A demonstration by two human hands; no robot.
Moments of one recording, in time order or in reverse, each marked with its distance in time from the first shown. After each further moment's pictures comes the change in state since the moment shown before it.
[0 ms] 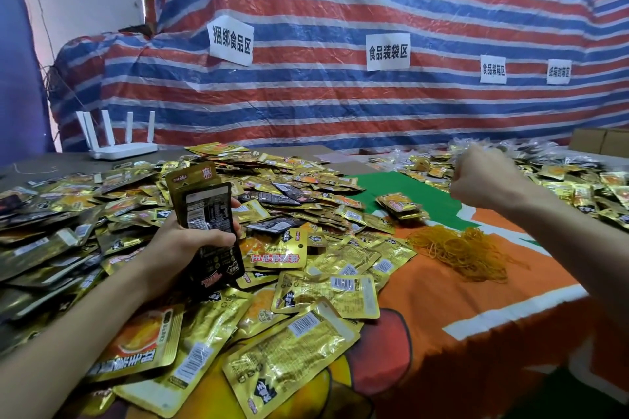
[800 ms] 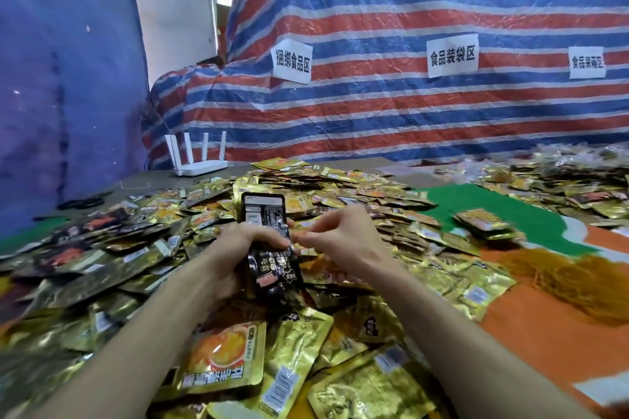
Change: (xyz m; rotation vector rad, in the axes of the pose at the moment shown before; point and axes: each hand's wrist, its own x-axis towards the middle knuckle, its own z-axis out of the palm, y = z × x) left_hand 0.012 0.013 -0.029 -0.142 0.051 -0.394; right_hand -0.074 -0.236 0.088 1.138 -0.332 -0.404
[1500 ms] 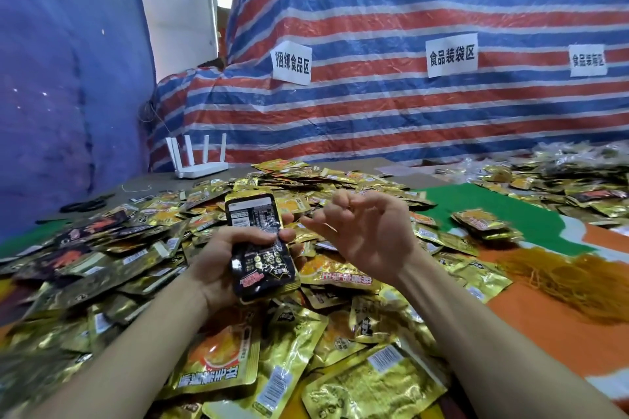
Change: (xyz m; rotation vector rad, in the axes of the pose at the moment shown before) left_hand -0.010 -0.005 0.001 -0.530 -0.420 0.024; right_hand -0.004 0.002 -0.032 1.278 -0.374 0.081
